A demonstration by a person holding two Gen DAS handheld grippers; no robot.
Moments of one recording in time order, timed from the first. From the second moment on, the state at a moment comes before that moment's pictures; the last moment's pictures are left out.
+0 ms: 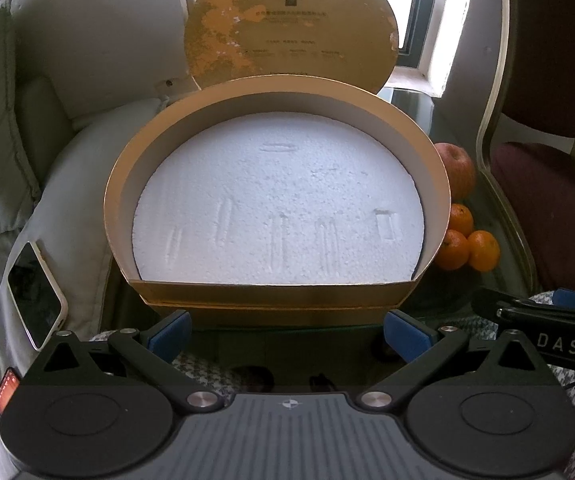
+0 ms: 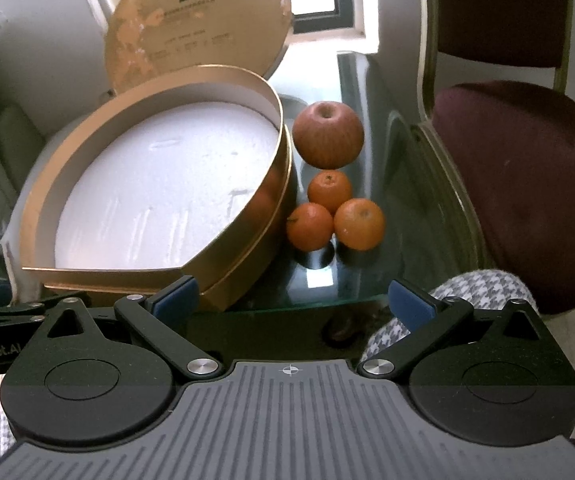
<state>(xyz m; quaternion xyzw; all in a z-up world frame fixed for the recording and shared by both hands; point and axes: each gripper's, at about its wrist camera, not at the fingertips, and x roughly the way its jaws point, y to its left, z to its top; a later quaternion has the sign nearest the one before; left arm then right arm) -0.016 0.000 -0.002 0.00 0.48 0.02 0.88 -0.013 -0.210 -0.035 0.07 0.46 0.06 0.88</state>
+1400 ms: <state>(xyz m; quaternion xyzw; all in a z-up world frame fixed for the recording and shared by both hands) -0.013 -0.005 -0.005 0.02 0.49 0.02 0.87 -0.006 -0.228 -0.042 0.09 0.45 0.05 0.88</state>
